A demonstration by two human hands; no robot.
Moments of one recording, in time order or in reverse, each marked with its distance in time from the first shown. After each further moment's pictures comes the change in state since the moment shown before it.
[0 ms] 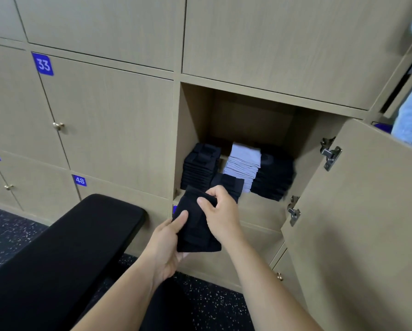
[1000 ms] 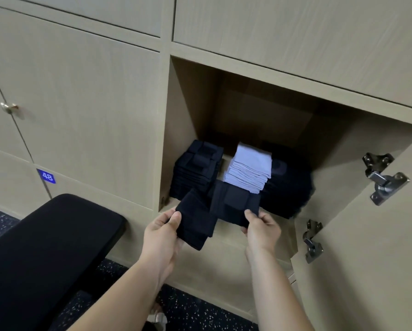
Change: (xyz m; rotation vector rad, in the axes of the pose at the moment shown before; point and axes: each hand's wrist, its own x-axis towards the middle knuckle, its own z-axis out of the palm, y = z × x) left_hand 0.131 -0.001 0.015 -0.149 0.336 0.128; right_hand 0.113 0.114 -0.022 0.550 0.538 0.531
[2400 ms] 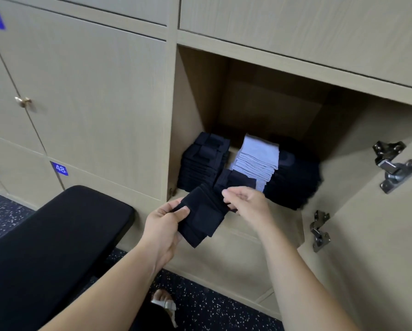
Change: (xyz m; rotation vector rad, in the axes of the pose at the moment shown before) left_hand 0.008 0.005 -0.011 0.091 -0.053 -0.018; right_hand -0.002 -0.025 0.015 -0.575 -0.591 -0.197
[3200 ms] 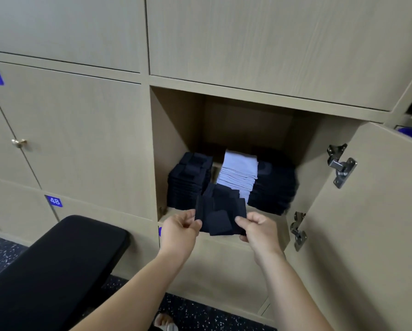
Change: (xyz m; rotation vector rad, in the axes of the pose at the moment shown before) left_hand -0.026 -0.016 0.034 0.706 -0.047 0.312; right_hand -0.049 0.027 -0.031 0.320 0.288 0.098
